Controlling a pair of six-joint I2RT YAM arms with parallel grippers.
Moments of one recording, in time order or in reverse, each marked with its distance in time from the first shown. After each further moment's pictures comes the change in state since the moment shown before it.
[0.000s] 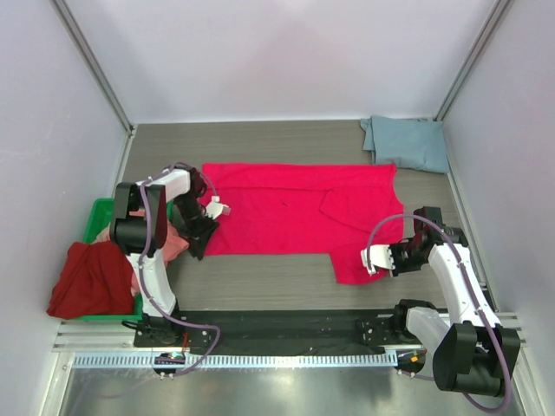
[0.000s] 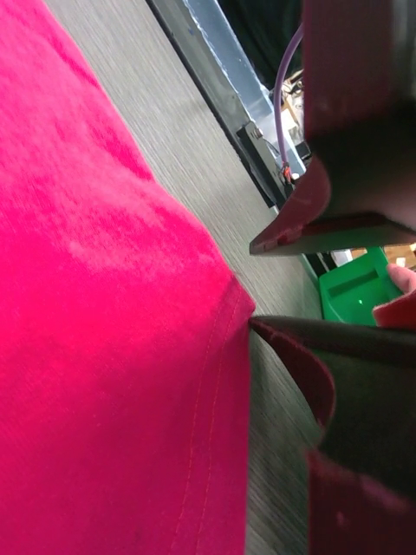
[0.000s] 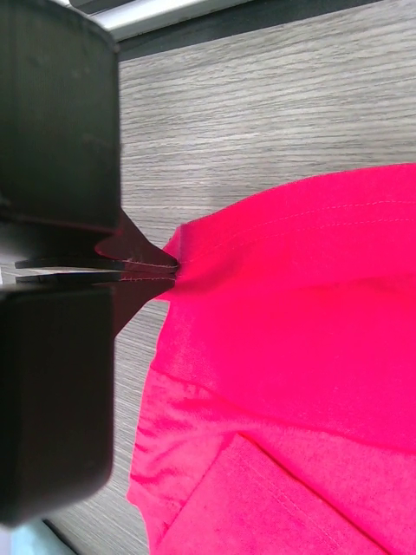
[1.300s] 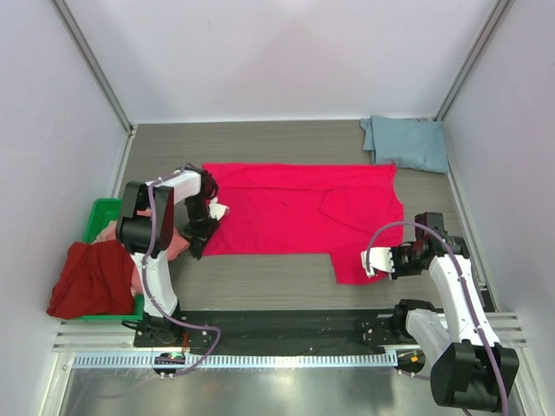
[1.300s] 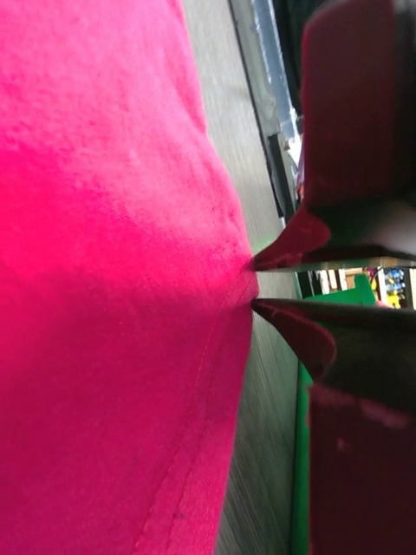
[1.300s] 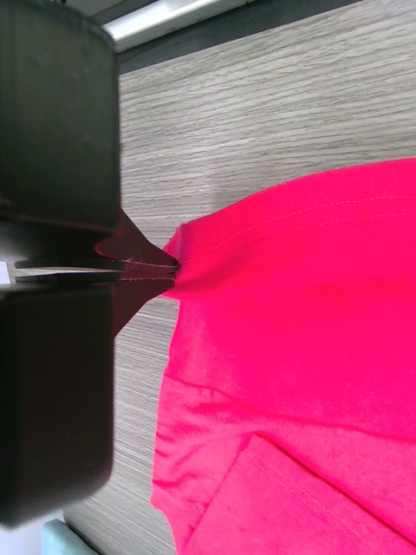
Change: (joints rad) left arm -0.079 0.013 0.001 0.043 -0.173 -0.275; right arm 0.000 -0.096 -0.036 0.007 0.006 0.069
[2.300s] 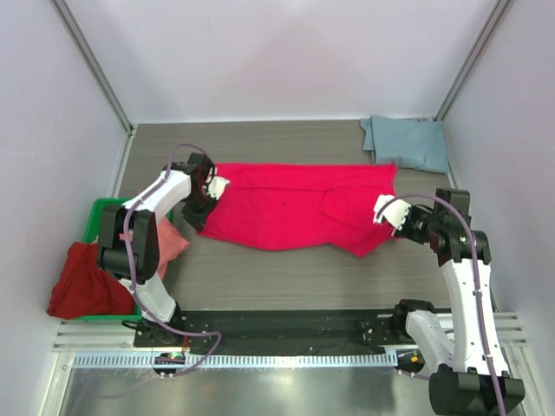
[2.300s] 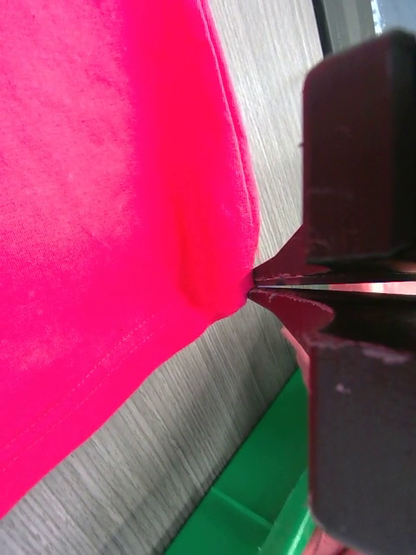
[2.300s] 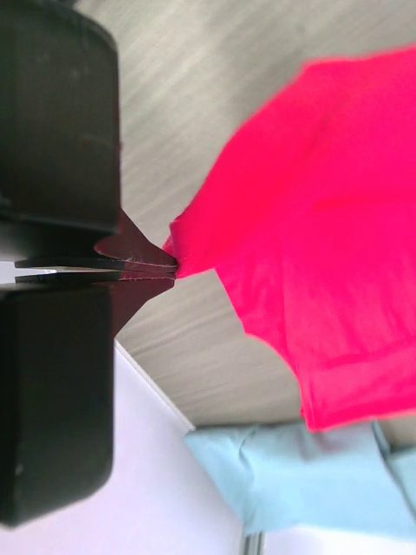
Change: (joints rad) left arm -0.030 -0.266 -0.038 0.226 -0.075 0.019; right arm 0.000 -0.079 0.259 0.142 -0.027 0.523
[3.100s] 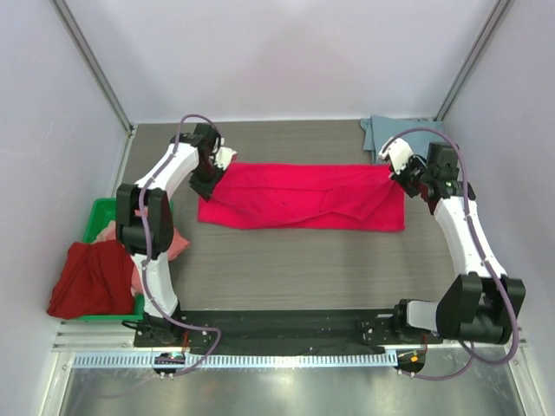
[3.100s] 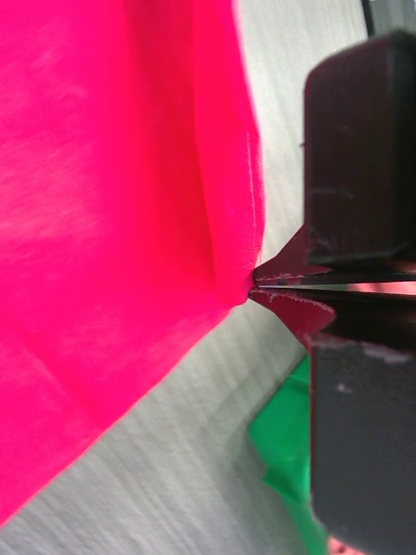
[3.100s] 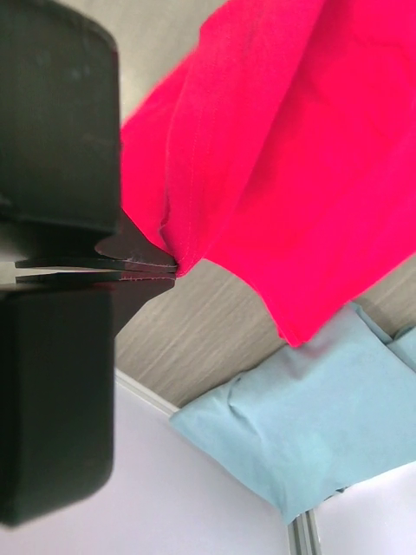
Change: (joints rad) left arm 0.002 0.217 0.404 -0.082 0.006 0.045; right arm 0.006 0.445 0.174 0.435 0.078 0.389
